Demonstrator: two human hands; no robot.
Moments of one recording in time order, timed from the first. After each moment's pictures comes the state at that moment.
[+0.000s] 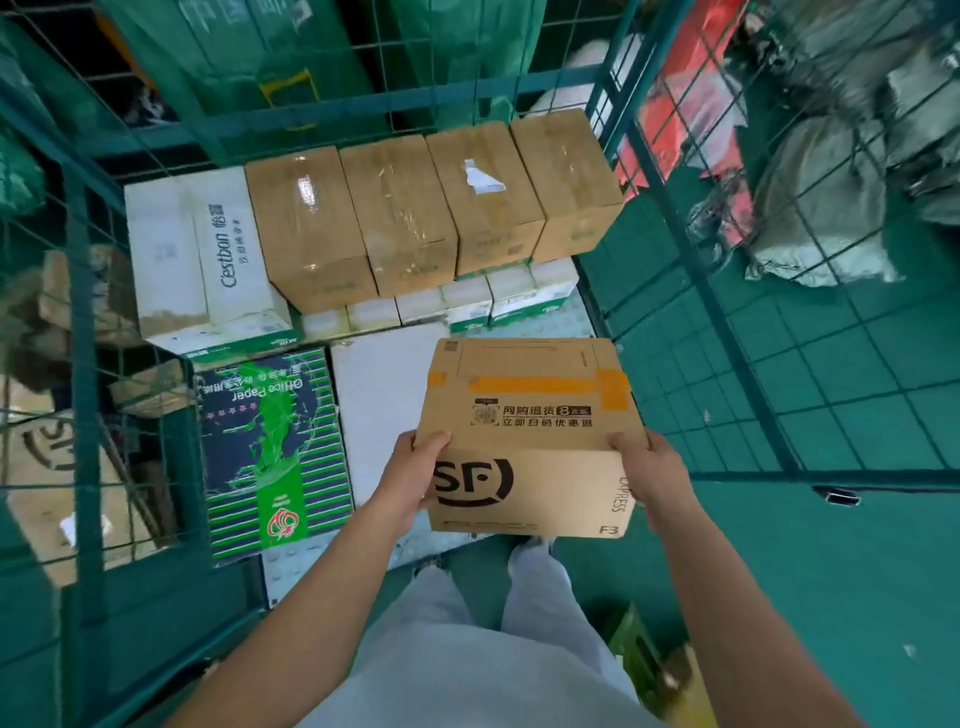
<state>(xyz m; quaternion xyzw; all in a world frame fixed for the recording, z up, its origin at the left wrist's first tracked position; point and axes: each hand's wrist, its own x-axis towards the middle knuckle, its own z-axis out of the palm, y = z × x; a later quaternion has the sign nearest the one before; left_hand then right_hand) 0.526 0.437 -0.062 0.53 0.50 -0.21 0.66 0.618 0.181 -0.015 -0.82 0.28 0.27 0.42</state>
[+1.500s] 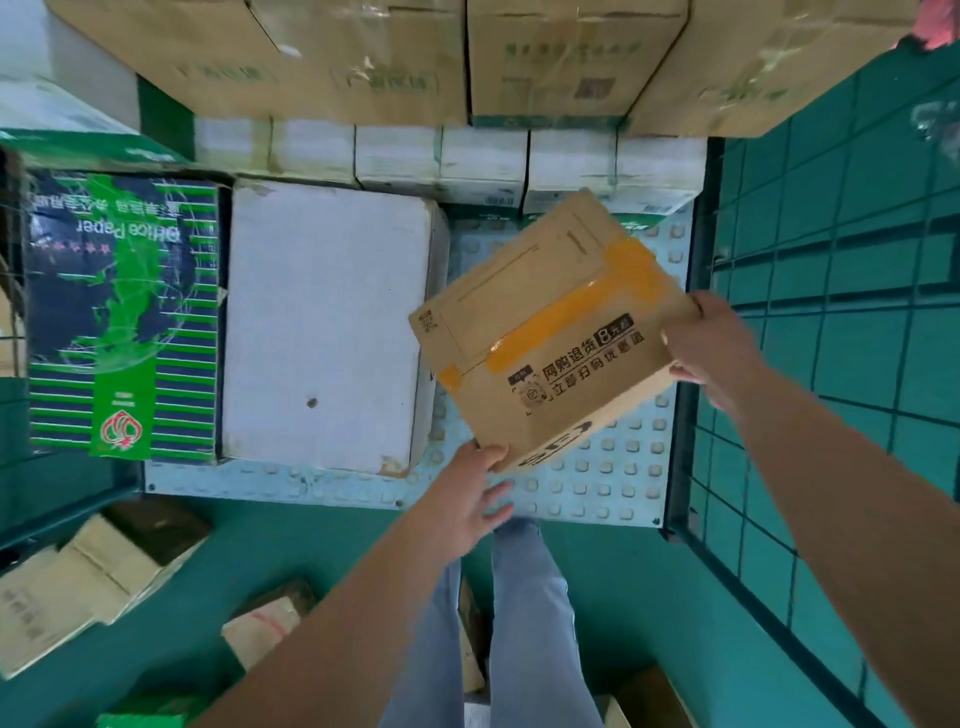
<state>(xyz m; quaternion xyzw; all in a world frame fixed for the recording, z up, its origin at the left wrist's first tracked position) 0.689 0.267 -0.343 0.19 0.65 -0.22 0.70 0.953 0.167 -0.335 -0.87 0.09 0.43 0.23</state>
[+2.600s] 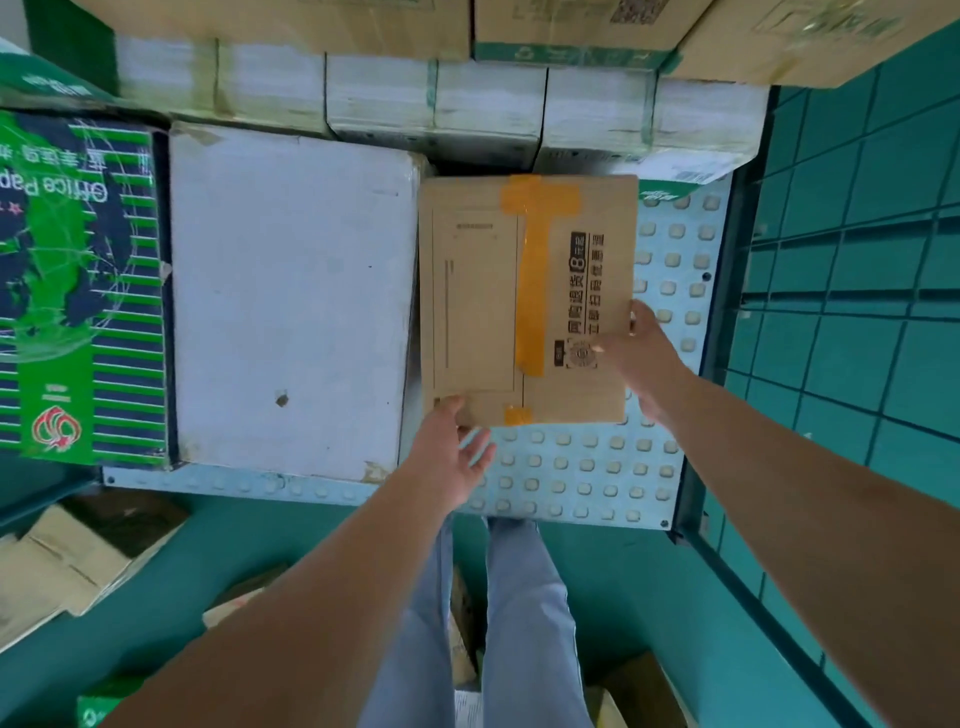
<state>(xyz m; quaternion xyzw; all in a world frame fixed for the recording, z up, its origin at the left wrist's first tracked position) 0.714 0.305 -0.434 0.03 0.76 -0.08 0.65 0.913 0.204 -0.439 -0.79 0.15 0.52 0.30</state>
